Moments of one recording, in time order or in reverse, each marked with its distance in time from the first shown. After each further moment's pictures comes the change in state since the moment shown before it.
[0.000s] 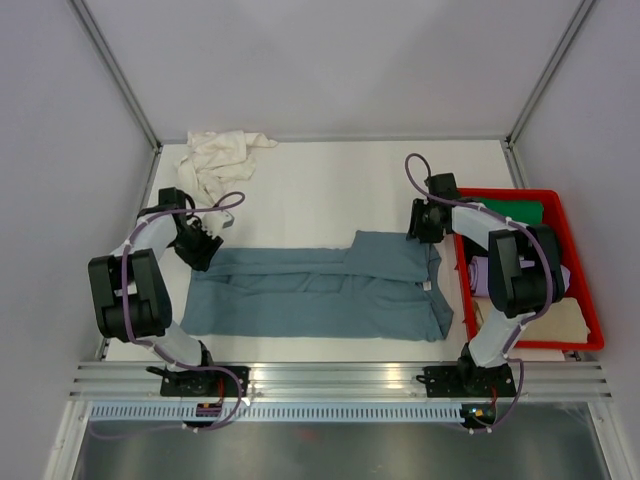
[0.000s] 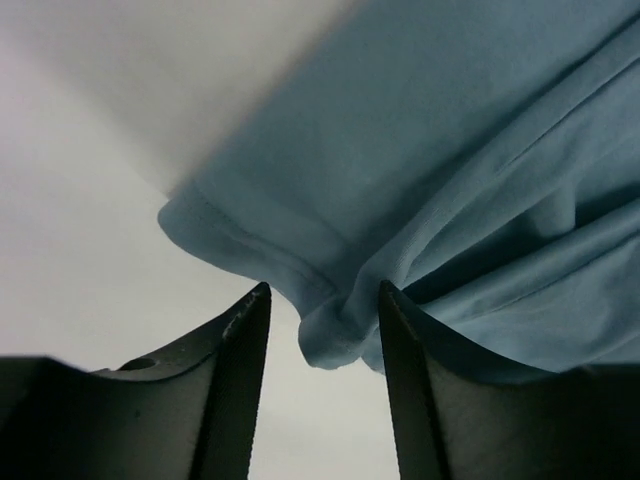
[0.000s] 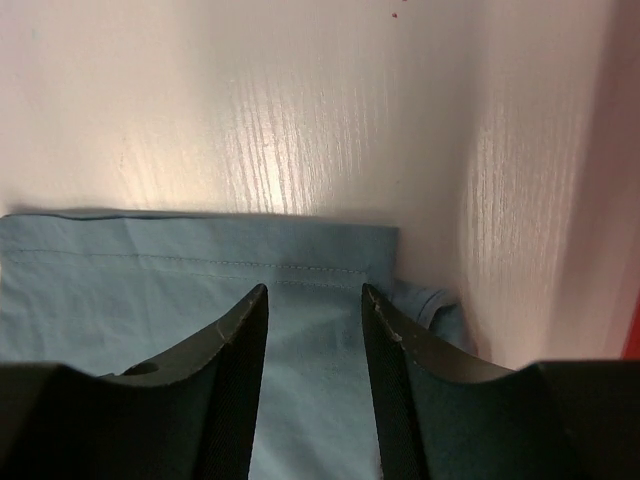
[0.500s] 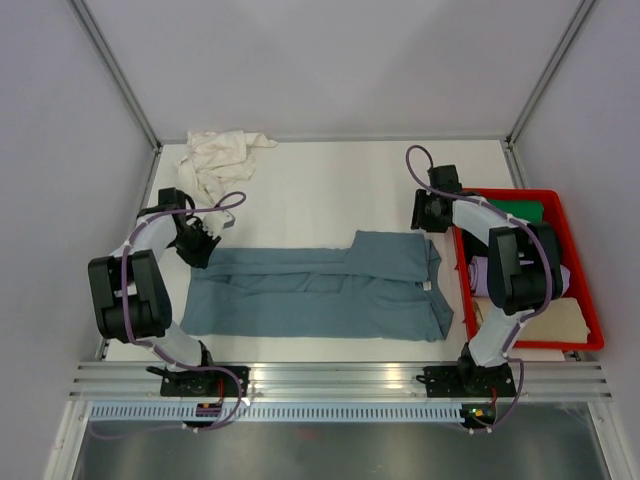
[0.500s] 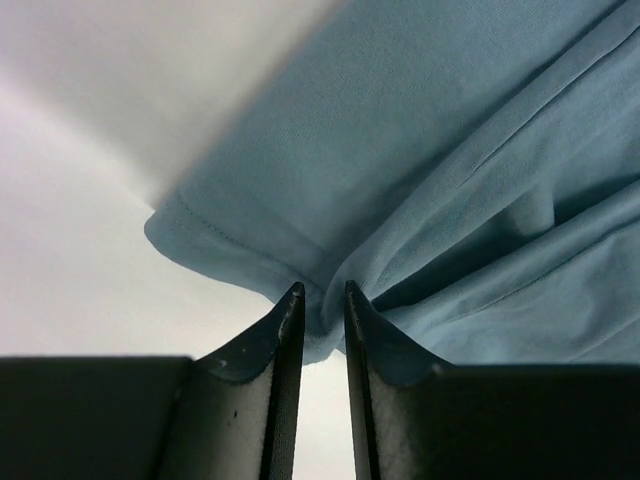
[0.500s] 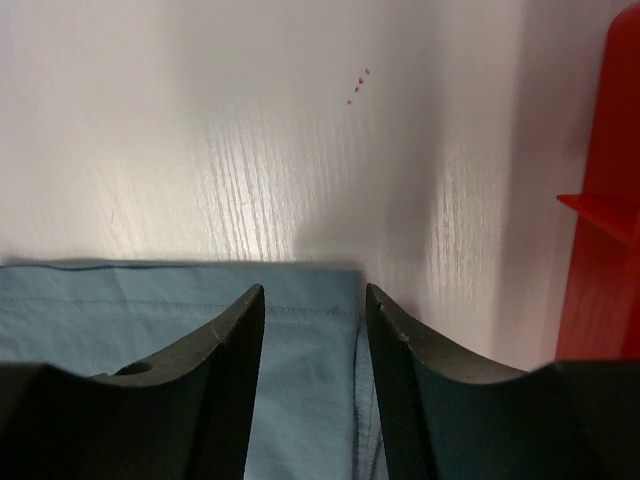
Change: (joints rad) left arm 0.000 -0.002 -0.005 -0.018 0.035 0.028; right arm -0.014 0.029 0.060 0.005 0.067 -0.042
